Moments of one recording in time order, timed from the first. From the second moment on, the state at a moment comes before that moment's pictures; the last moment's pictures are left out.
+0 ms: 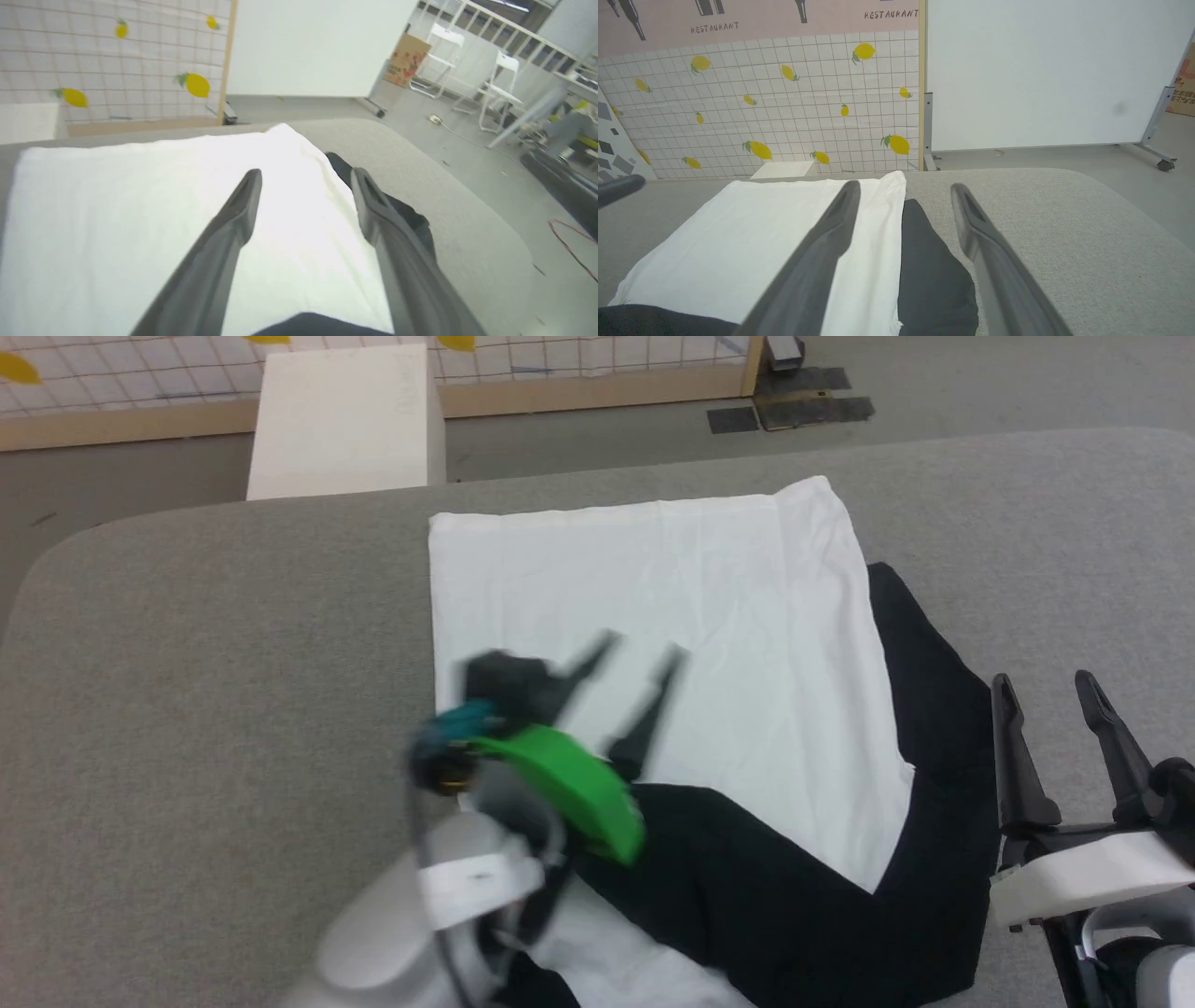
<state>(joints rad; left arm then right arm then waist) -0.50 0.19 -0.76 0.16 -0.76 0.11 -0.07 0.01 -0.05 -0.12 -0.20 0.13 0.13 0.02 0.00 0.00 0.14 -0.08</state>
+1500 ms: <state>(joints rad) -0.22 0.11 0.06 0.03 -0.26 -0.03 -0.26 -0.69 -0.37 -0.02 0.50 0.29 0.13 0.62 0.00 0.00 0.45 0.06</state>
